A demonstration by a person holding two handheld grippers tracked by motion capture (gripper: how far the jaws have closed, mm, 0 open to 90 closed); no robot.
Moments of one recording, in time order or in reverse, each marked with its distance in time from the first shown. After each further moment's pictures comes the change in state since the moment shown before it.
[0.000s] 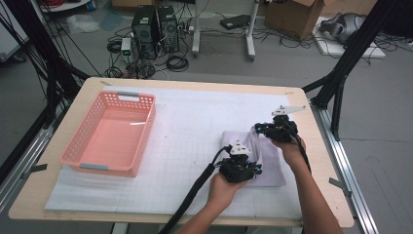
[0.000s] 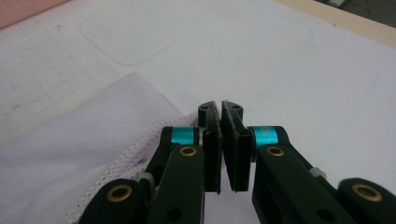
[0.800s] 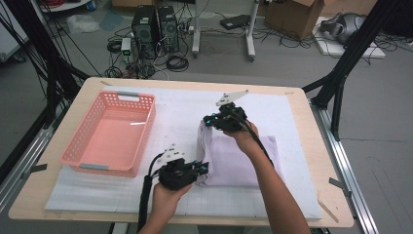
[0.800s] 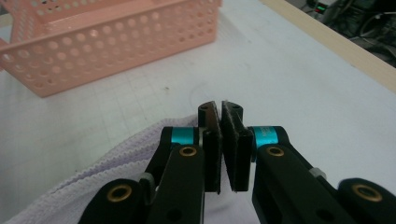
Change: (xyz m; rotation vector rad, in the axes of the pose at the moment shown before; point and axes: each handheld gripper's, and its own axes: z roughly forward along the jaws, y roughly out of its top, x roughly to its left) left arm 0.049 -0.037 -0.133 -0.155 0.088 -0.062; right arm 0.103 0.093 0.068 -0.016 0.220 -0.192
